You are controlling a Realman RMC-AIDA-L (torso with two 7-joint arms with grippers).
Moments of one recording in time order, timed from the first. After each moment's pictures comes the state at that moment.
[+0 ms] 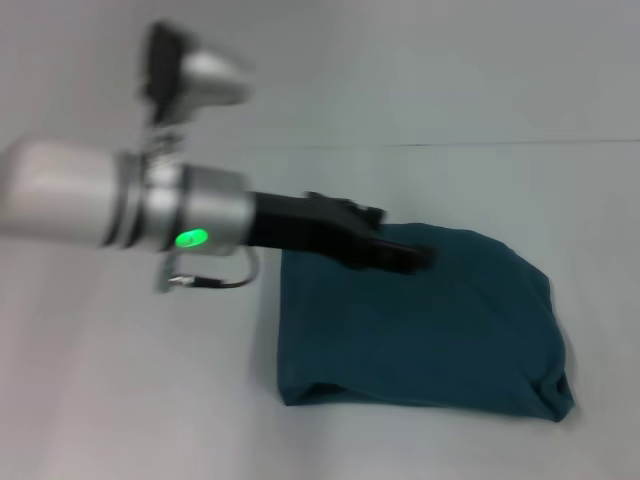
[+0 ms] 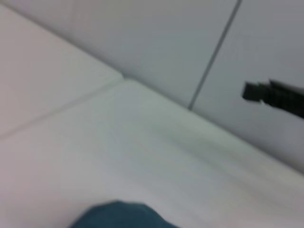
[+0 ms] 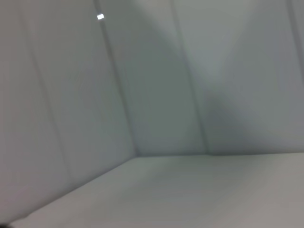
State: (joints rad) left arm -0.67 -2.17 1.19 1.05 1.99 1.29 -2.12; right arm 0.23 2.06 -0.64 -0.95 -1.59 -1.44 1.50
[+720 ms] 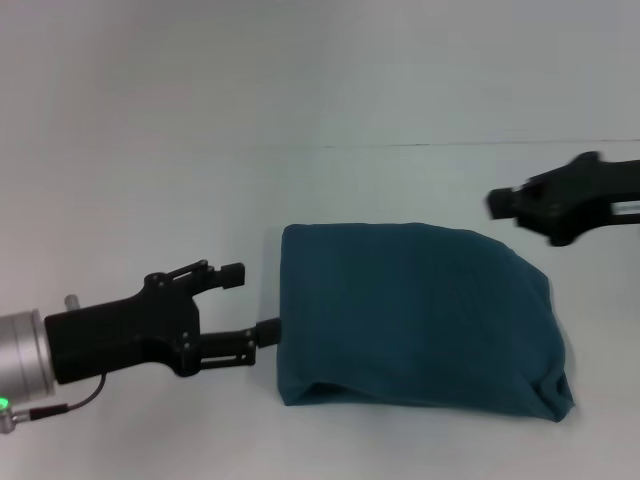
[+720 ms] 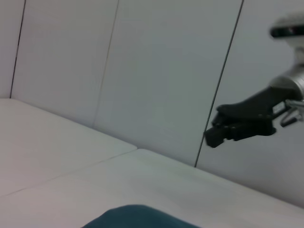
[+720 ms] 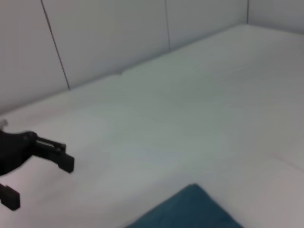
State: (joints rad) left arm -0.34 -2.16 0.84 0.86 1.79 1.59 -1.42; right arm 0.51 2.09 -0.91 -1.38 -2.16 -1.56 2.04
